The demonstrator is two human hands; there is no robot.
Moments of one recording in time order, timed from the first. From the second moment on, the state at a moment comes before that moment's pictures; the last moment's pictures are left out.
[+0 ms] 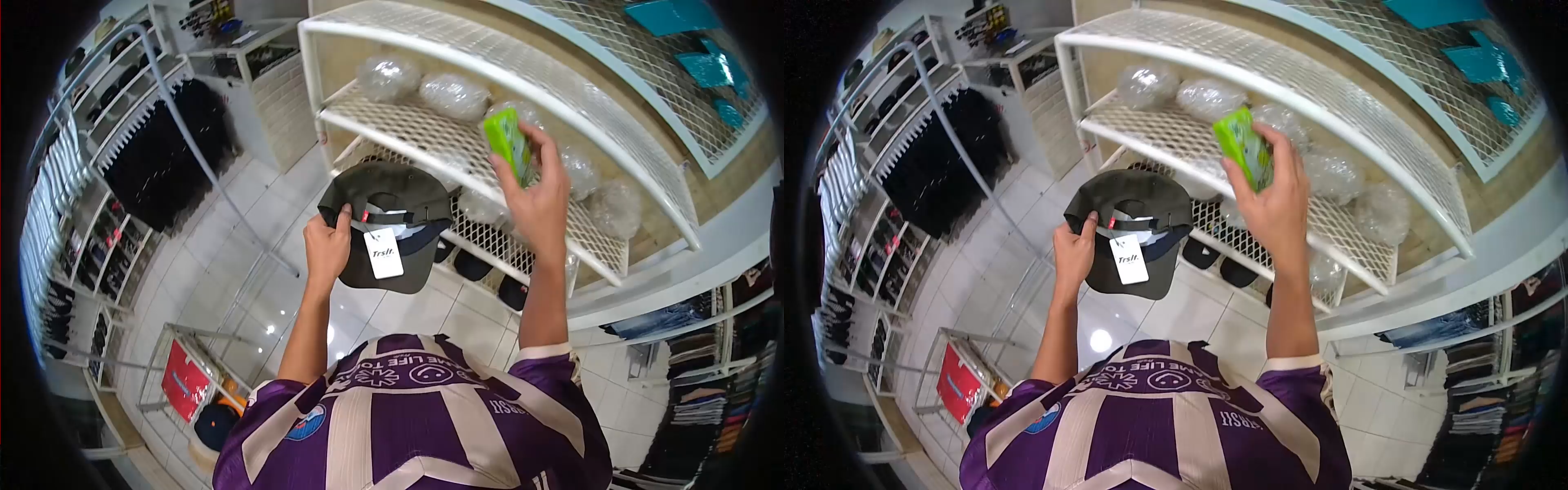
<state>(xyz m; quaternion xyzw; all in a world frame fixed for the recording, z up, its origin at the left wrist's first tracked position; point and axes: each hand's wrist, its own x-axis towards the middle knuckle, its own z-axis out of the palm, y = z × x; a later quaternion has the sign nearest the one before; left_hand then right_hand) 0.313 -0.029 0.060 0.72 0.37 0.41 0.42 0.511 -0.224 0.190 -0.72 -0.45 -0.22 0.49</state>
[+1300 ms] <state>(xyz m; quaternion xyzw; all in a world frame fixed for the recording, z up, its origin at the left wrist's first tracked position) 0.297 -0.089 -0.166 0.46 0.44 0.11 0.76 0.275 -0.259 -0.133 -0.75 -0.04 0.07 0.66</state>
